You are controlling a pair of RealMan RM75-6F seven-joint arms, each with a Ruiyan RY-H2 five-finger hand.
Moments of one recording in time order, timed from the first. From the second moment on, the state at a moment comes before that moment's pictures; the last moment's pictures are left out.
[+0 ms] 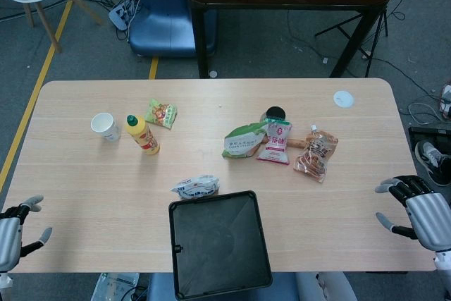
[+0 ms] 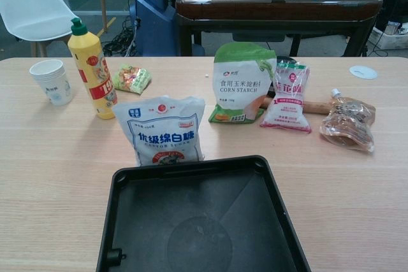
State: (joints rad) left arm -0.01 -1.17 -0.01 -1.68 1.45 1.62 0.14; right arm 0.08 -0.97 -0.01 -1.60 -1.68 1.53 0.12
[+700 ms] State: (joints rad) left arm -0.13 -1.15 -0.04 -1.67 1.49 1.40 -0.09; right arm 0.09 -0.93 0.02 -1.63 -1.67 1.56 0.11
